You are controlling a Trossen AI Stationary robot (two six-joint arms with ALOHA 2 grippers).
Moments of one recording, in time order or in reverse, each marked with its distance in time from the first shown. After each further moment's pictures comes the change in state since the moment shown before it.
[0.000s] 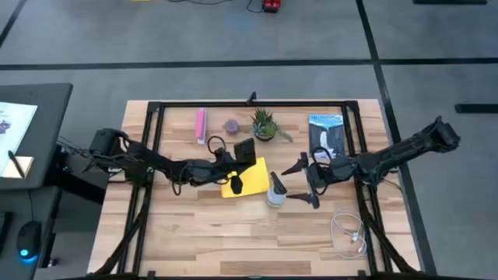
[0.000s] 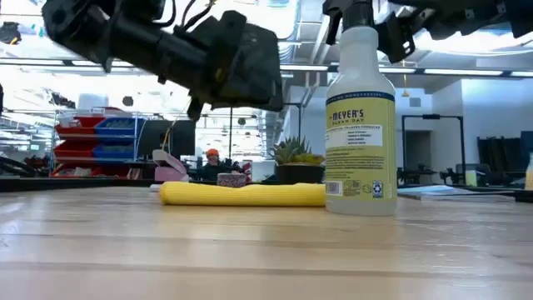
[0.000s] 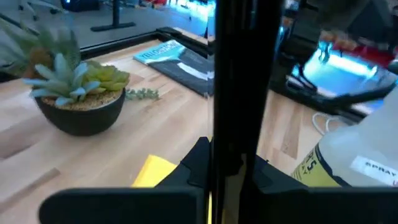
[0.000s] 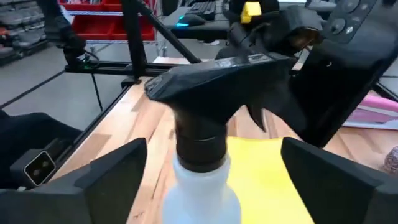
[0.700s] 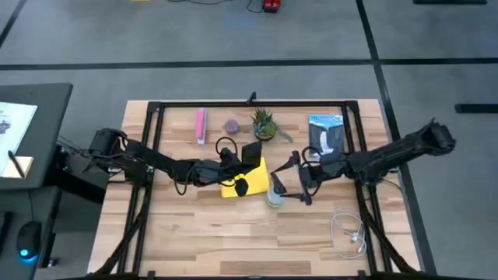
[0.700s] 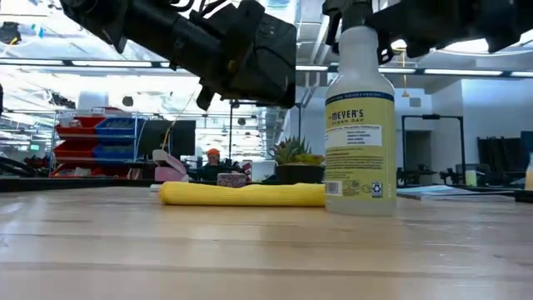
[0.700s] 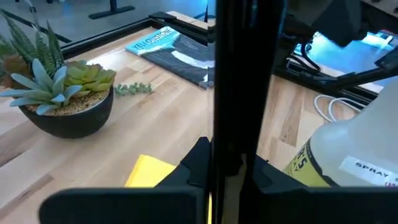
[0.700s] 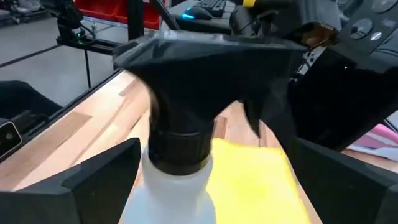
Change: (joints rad) left arm -0.012 0.007 0.093 -0.142 0.005 -0.002; right arm -0.073 0.143 0.000 0.130 -0.104 -0.184
